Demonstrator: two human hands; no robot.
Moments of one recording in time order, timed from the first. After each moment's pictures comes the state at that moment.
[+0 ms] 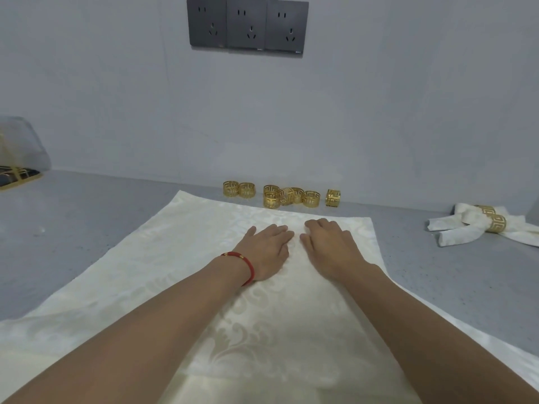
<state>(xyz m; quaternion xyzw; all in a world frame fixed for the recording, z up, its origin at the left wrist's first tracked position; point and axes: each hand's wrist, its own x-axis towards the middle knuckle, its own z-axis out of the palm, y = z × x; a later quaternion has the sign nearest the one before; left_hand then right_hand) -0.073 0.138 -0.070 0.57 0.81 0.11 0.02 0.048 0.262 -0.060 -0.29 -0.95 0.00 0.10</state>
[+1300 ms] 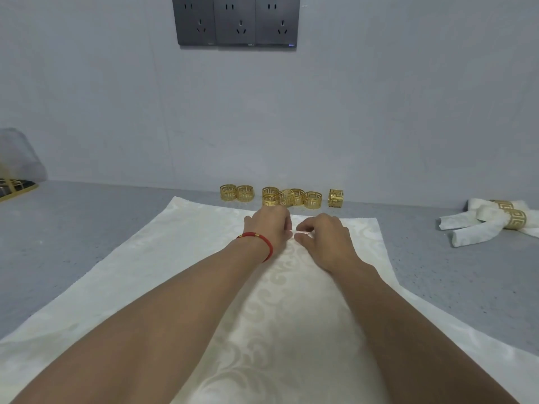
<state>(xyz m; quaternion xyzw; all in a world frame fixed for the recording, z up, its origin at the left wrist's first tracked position) -0.088 0.191 -0.041 0.44 0.87 0.22 0.00 0.018 0.291 -0.074 -0.29 -0.91 0.19 0.24</state>
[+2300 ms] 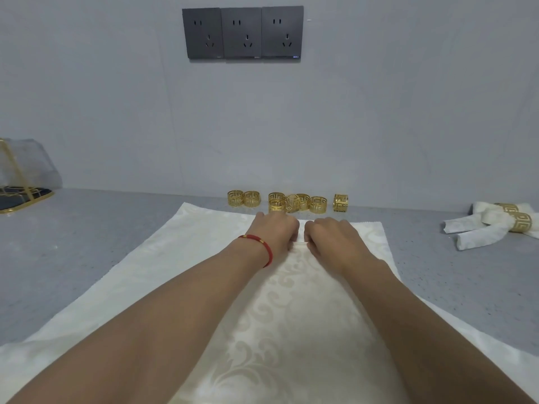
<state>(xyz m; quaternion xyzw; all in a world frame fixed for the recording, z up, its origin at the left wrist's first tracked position) -0.084 0.173 -0.033 0.55 0.82 0.06 -0.10 0.032 0.278 -0.050 -0.19 -0.96 -0.11 0.16</state>
